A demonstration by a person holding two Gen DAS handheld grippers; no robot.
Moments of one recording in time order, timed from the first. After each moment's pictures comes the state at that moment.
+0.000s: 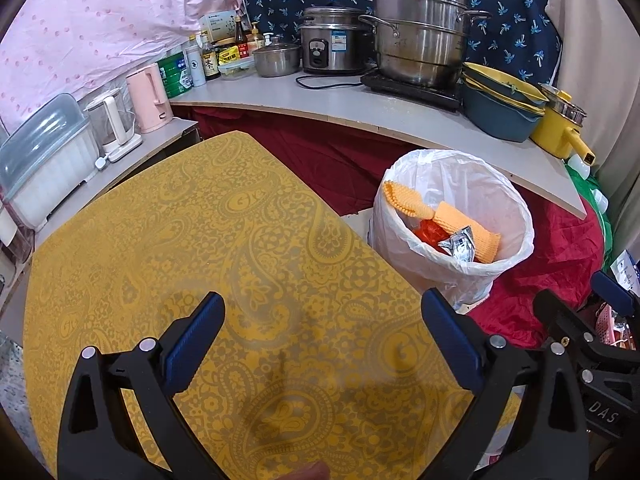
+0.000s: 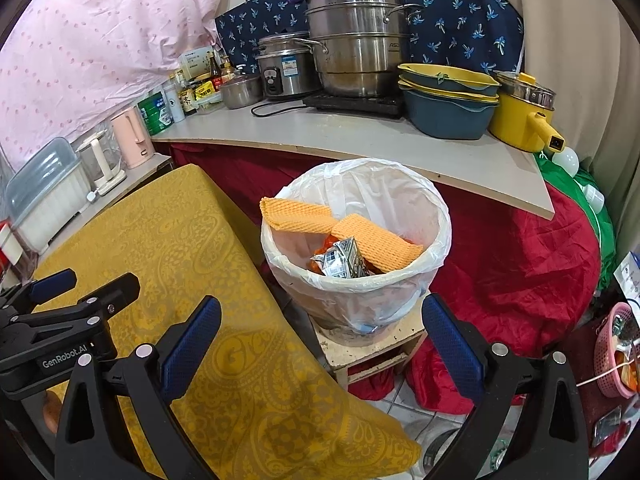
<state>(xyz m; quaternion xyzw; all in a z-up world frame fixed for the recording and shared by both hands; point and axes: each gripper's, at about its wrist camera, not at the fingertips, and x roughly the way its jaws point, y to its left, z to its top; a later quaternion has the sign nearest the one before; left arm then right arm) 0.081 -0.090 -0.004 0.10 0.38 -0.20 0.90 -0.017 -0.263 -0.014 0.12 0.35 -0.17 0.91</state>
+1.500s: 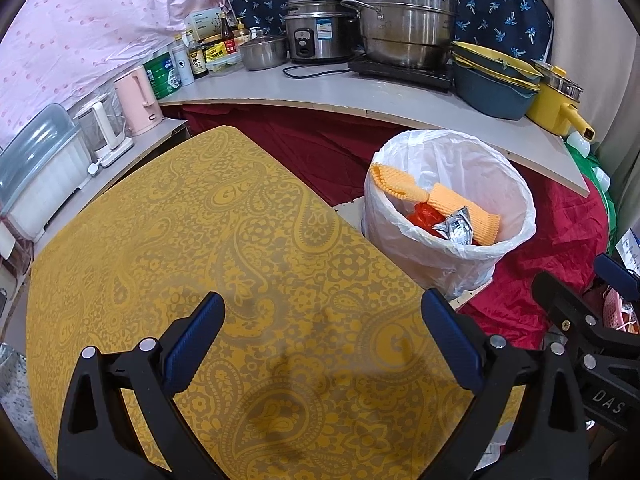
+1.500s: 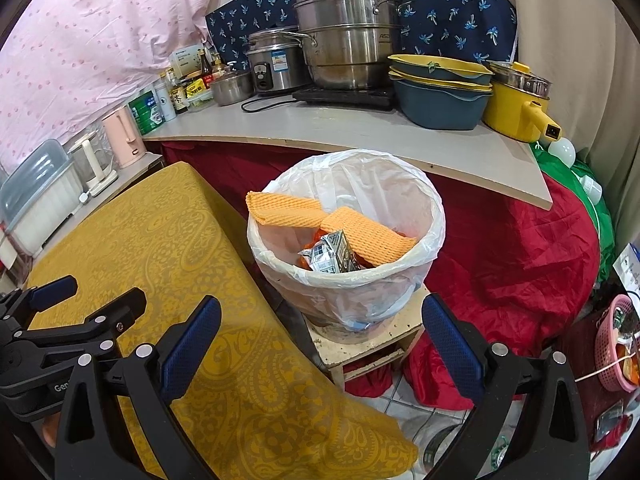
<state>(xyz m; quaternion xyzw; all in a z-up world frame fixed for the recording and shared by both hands) 0.079 -0.112 -0.019 0.13 0.39 -0.20 0.89 -0.017 -0.273 -0.025 0.13 0.35 -0.18 0.91</state>
